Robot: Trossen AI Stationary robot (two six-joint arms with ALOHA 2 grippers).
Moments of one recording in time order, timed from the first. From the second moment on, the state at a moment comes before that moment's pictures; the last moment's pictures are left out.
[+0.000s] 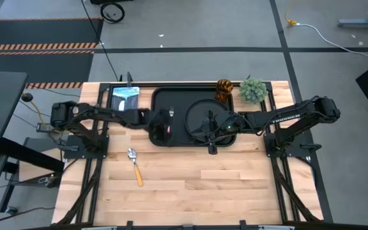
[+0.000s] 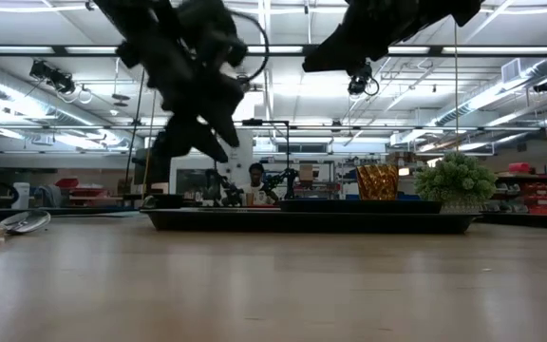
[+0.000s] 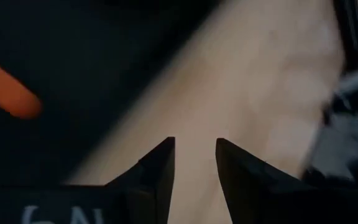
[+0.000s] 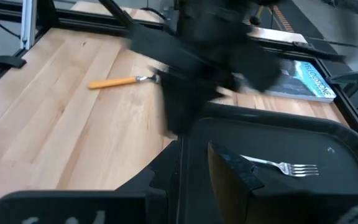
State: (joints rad) left arm 0.10 1.56 0.91 -0.24 0.29 -0.82; right arm 0.05 1.36 0.89 0.00 0.05 -0.12
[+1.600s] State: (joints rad) left arm -0.65 1.72 1.07 -1.04 -0.21 -2.13; right arm 0.05 1.36 0.89 0.04 0.05 -0.18
